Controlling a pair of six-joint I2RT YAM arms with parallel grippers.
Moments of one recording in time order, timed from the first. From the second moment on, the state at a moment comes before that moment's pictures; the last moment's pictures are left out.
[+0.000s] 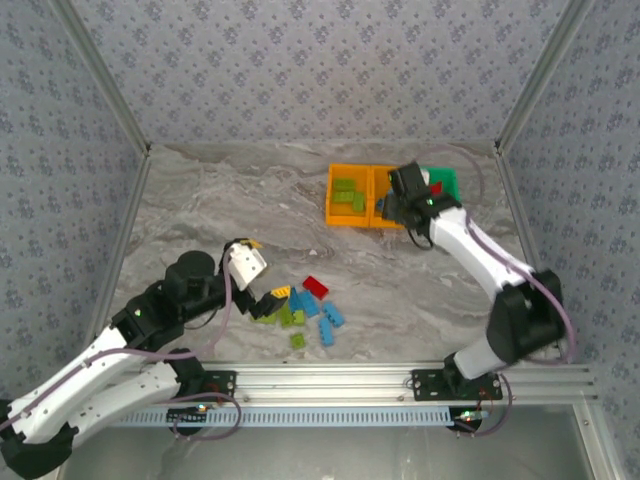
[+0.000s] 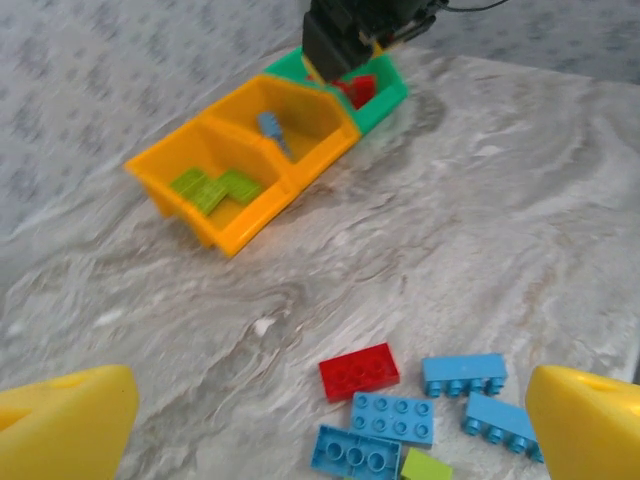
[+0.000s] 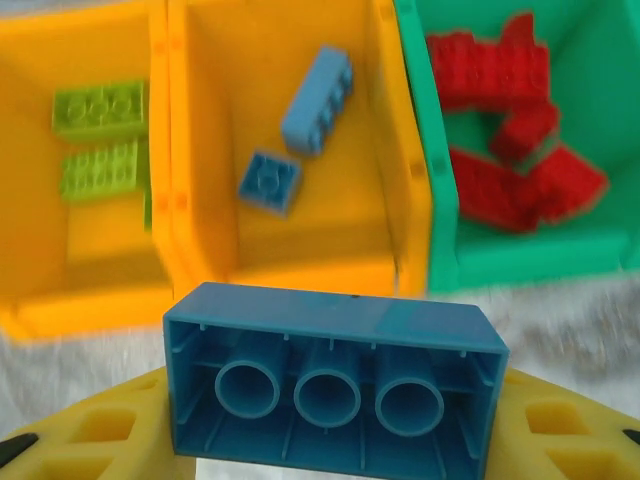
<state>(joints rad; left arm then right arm) -0.87 0.65 0.79 -0.54 0.00 0.12 0.38 1.58 1.29 -0.64 0.29 0.47</state>
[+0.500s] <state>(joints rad) -0.86 0.64 0.88 -0.77 -0.32 -0.26 0.30 1.93 1.65 -0.69 0.21 0.41</state>
